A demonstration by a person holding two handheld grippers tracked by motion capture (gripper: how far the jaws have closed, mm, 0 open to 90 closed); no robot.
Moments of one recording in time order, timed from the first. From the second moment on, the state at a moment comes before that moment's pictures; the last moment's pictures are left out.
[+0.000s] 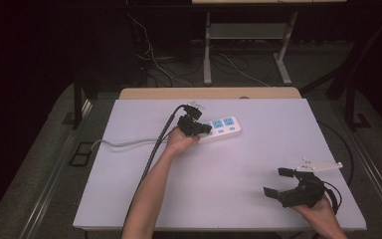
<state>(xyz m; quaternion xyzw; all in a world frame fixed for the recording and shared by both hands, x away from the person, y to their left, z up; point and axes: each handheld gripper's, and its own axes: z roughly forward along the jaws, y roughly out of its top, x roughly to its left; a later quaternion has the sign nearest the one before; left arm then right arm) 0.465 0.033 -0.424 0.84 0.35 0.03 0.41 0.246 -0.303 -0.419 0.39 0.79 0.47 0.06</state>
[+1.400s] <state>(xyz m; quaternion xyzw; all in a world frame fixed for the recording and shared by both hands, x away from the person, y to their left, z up) 0.477 0.004 -0.386 0.86 0.31 0.03 0.41 0.247 -0.307 -0.419 0.40 0.78 0.47 0.06</state>
